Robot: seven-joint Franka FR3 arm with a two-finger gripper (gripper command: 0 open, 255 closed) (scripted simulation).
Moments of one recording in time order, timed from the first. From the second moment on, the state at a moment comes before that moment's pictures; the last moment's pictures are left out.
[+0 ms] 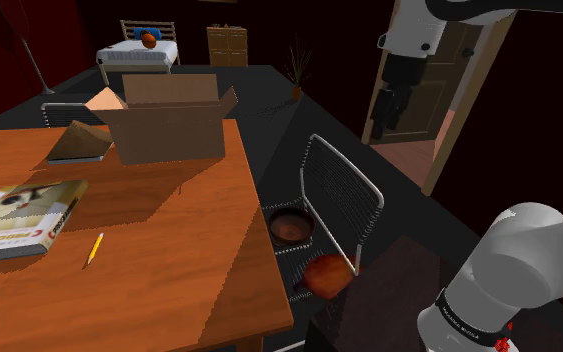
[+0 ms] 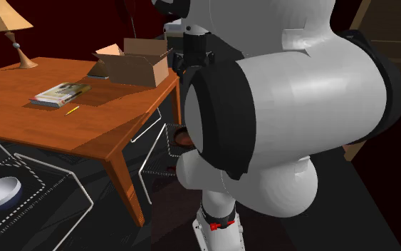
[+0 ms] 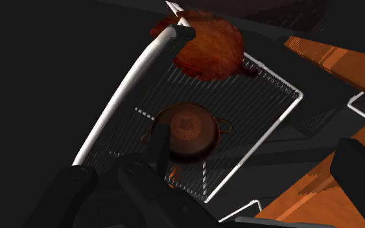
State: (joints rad) arm 0.00 -0.78 0.02 -2.29 0.07 1.52 -0.15
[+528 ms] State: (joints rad) arm 0.00 -0.69 0.08 -2.41 0.08 1.73 -0.09
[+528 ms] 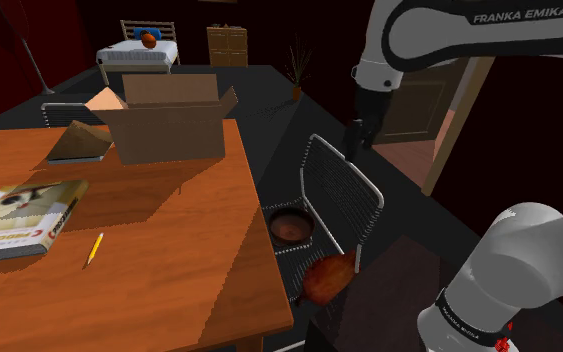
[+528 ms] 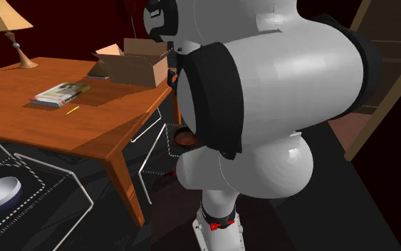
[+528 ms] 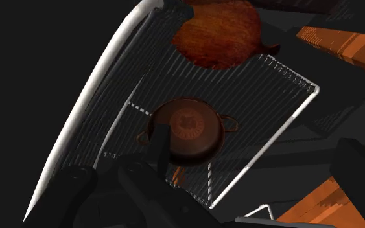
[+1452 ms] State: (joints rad) arm -0.01 -0.29 0.23 -2.49 0.02 2.22 0.09
